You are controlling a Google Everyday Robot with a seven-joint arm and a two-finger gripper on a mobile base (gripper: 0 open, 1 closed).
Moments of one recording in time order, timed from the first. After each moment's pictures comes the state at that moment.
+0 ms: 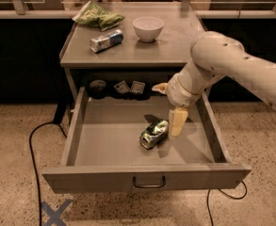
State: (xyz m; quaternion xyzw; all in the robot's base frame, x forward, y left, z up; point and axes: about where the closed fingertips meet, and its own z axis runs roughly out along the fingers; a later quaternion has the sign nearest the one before) arm 0.586 -0.093 0.738 -0.78 0.59 0.09 0.21
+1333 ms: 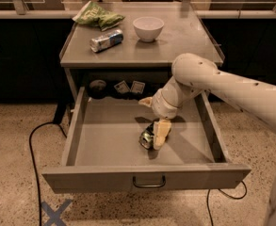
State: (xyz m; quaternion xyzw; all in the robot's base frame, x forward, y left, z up) arm 0.591 -0.047 0.671 -0.78 0.58 0.14 0.20
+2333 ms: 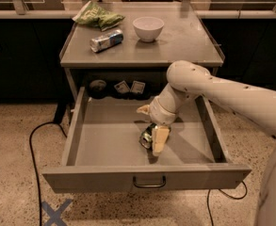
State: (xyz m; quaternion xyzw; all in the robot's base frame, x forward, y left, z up) arm 0.579 -0.036 0.643 -0.78 0.57 0.16 0.17
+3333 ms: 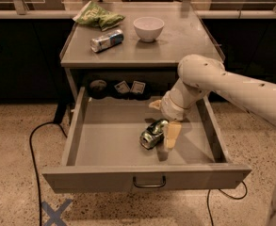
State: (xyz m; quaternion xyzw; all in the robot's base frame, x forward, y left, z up) arm 0.586 -0.080 0.660 -0.77 0.60 0.12 0.16
